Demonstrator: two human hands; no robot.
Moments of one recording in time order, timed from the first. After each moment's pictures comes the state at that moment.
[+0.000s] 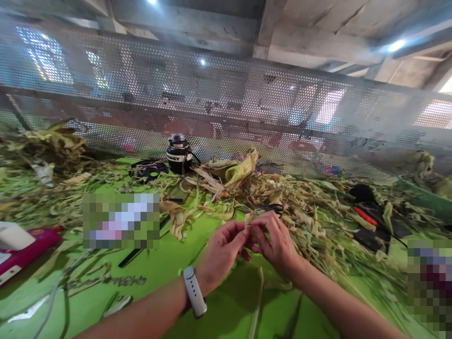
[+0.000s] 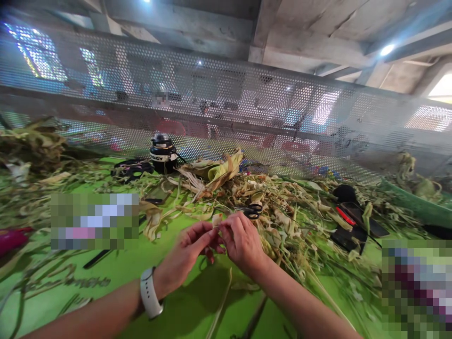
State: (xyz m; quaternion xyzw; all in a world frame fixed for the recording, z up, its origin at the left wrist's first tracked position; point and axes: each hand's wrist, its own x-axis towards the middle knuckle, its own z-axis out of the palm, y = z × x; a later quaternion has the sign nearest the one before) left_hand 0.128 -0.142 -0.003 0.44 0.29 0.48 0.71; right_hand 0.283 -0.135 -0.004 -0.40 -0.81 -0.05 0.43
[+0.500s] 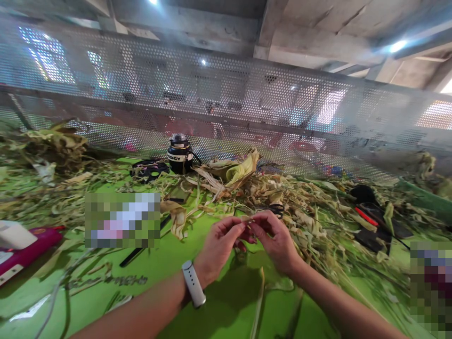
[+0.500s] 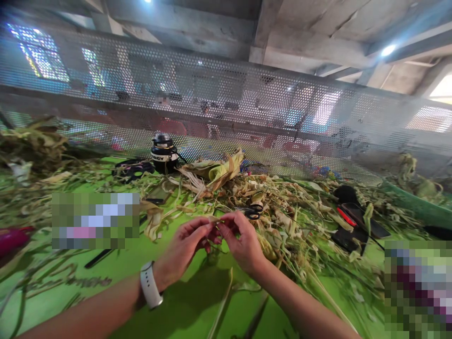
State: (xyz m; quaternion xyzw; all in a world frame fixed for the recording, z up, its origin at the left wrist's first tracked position) left_hand 0.124 -0.132 0.003 0.41 0.31 0.51 0.69; right_hand 0.274 -0.133 -0.008 -0.42 -0.71 0.27 0.50
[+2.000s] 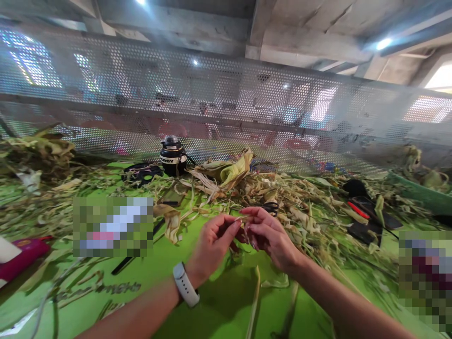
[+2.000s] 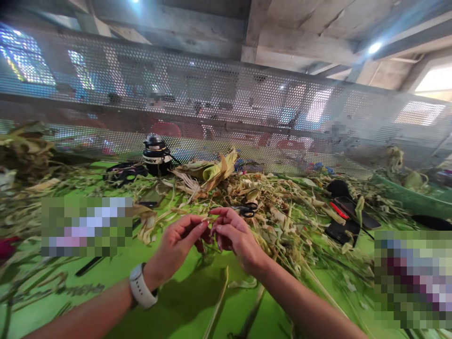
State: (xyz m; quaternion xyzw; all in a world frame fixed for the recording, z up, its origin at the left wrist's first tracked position) left_hand 0.116 -0.134 0.003 0.56 0.33 0.50 0.57; right_hand 0.272 -0.143 0.013 -0.37 -0.52 0.59 0.49
